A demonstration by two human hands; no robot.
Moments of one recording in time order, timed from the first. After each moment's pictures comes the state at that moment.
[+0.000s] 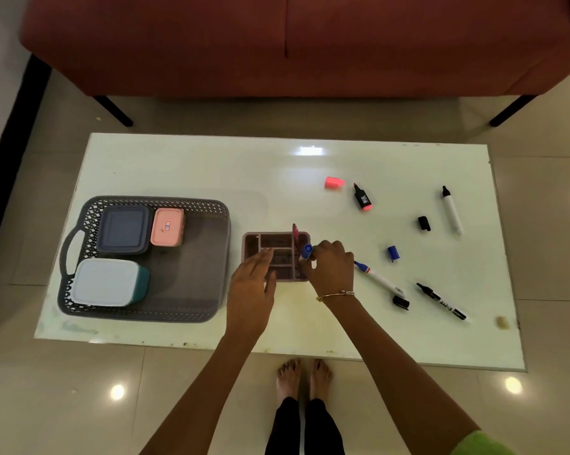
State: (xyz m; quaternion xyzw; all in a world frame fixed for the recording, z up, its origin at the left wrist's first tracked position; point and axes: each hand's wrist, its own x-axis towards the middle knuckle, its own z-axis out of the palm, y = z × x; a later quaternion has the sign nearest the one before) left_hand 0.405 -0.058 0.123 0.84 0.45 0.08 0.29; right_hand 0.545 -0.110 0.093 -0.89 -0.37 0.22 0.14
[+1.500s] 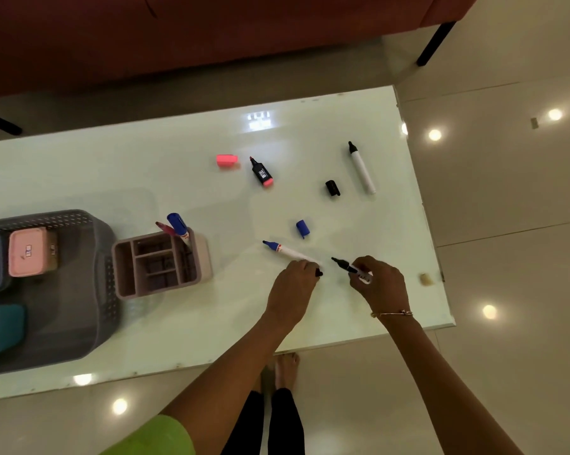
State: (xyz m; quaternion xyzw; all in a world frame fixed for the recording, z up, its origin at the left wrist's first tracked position) left_hand 0.576 -0.206 0.002 0.96 0.18 -0.05 0.23; right_hand 0.691 -0.340 0.026 -0.92 -0.23 0.22 0.22
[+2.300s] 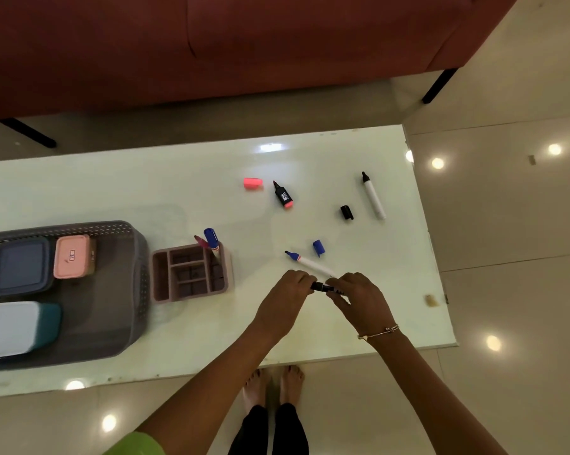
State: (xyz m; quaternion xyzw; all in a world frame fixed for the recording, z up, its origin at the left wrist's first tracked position) left_hand 0.547 -0.164 0.058 0.95 0.13 0.00 0.27; right_hand 0.657 -0.291 0.076 -0.87 -0.42 0.18 0.20
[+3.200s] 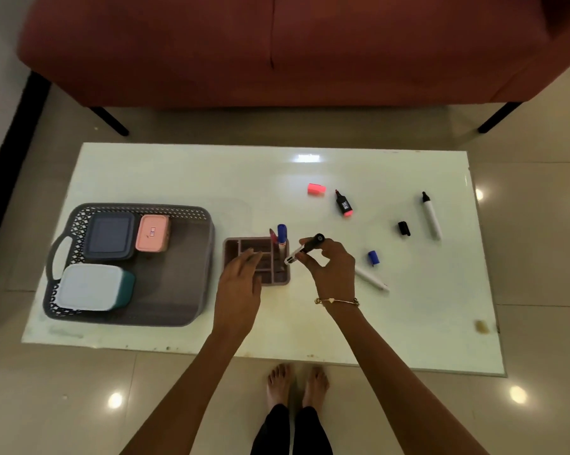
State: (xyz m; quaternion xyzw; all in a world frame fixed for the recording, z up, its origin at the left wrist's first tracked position) left_hand 0.425 -0.069 0.129 0.84 0.47 0.05 0.27; right_hand 0.567 -0.140 0.134 -0.80 -0.21 0.25 0.50
